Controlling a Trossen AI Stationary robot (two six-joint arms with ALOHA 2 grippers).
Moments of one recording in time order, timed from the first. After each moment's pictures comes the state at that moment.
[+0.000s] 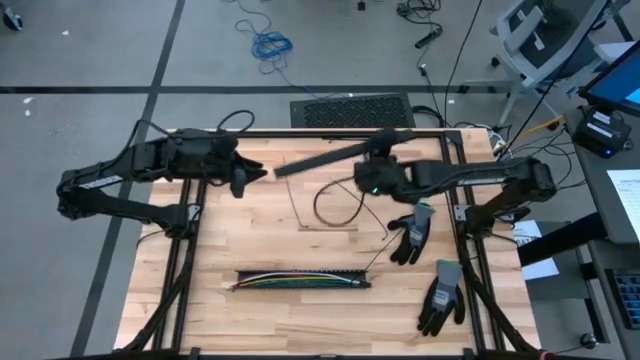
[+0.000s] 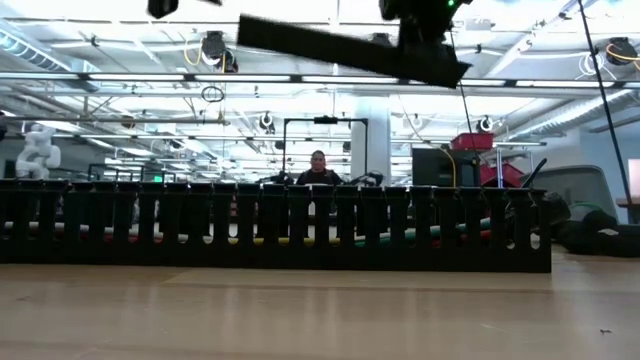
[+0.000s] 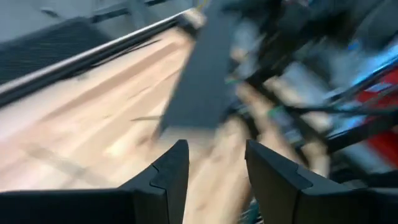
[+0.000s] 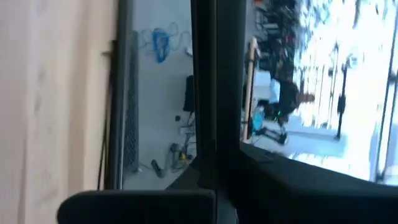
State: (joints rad) left arm 0.17 0.93 1.22 -0.76 -0.04 -0.58; right arm 0.00 1.47 1.32 -0.73 1.08 -0.66
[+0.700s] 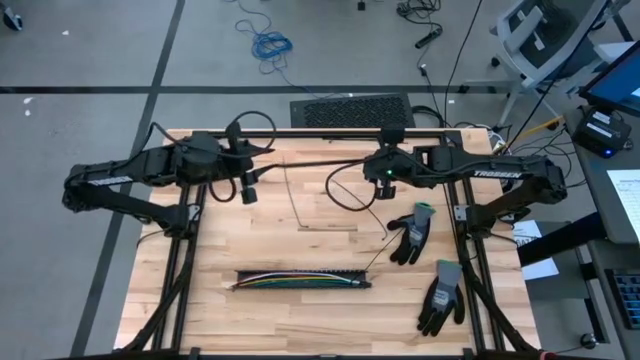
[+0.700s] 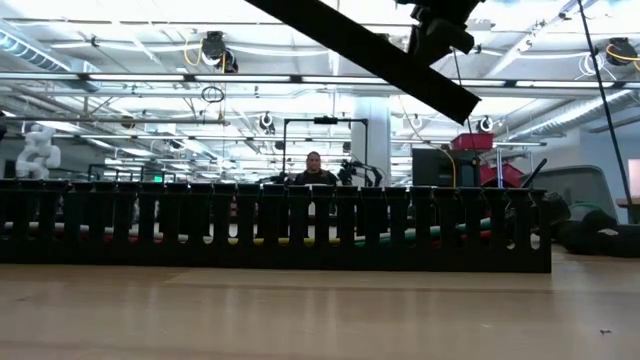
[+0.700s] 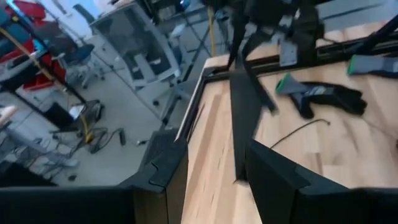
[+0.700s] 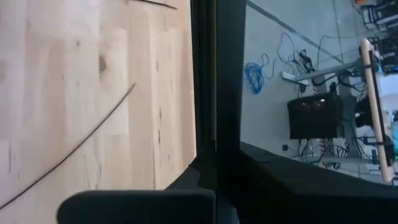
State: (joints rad) left arm 0.07 0.99 1.22 -0.57 -0.31 0.30; right arm -0.11 1.36 1.32 -0.85 0.57 -0.38
